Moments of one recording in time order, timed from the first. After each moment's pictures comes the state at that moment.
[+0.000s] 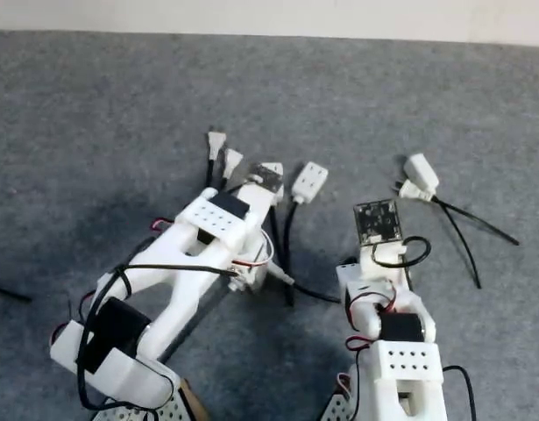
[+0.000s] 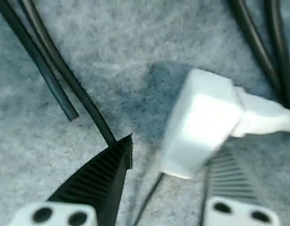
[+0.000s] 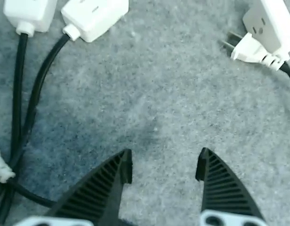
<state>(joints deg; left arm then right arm) 23.2 0.3 32.1 66.4 -37.2 -3.6 -67.7 85.5 38.6 13.0</state>
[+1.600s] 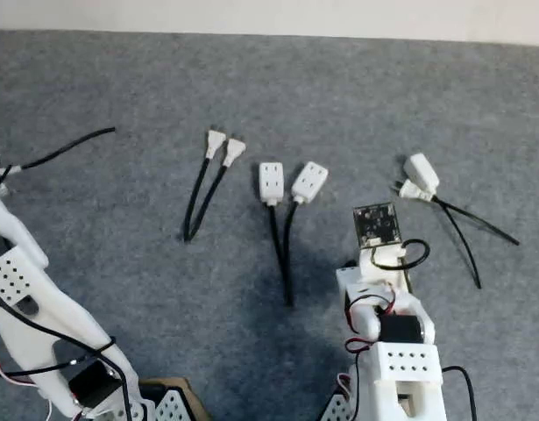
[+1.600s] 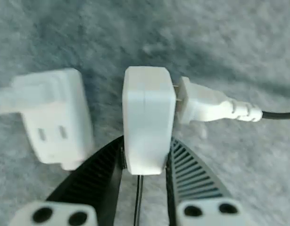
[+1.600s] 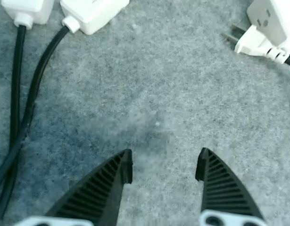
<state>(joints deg) -48.2 58.2 -58.7 77.8 -47.2 -3.6 -67.8 86.9 38.5 13.0</state>
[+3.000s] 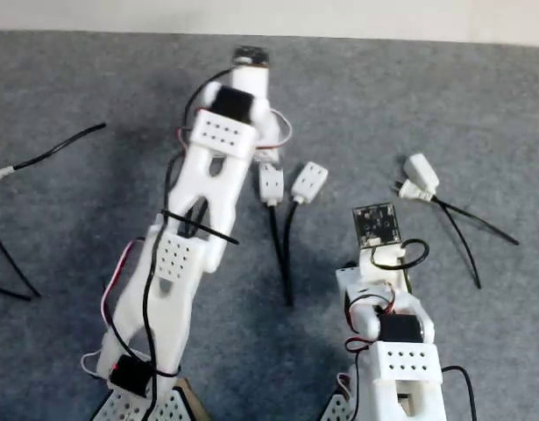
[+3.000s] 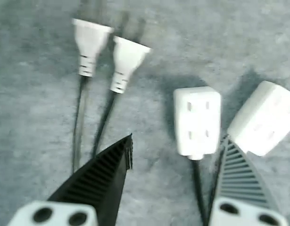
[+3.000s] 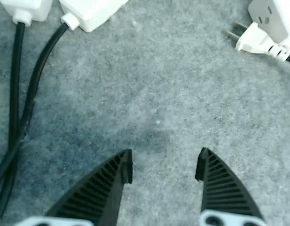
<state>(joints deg) 15.7 59.1 -80.0 101.1 -19.7 -3.6 -67.7 86.9 38.5 13.0</state>
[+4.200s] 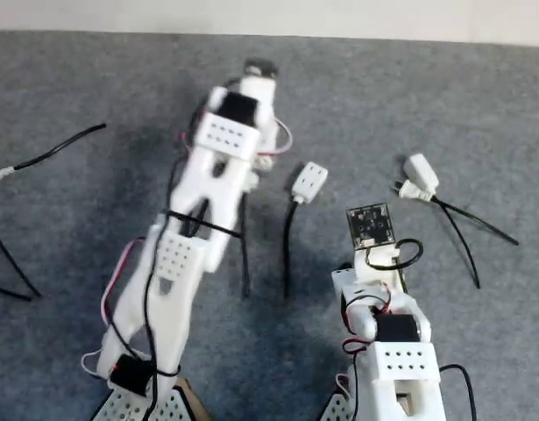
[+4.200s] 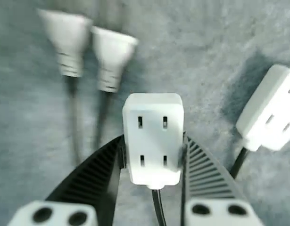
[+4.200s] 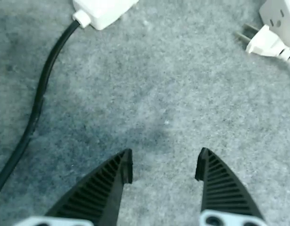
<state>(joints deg) 14.3 56.7 -75.2 101.5 -26.5 -5.5 -67.7 87.3 38.5 13.0</state>
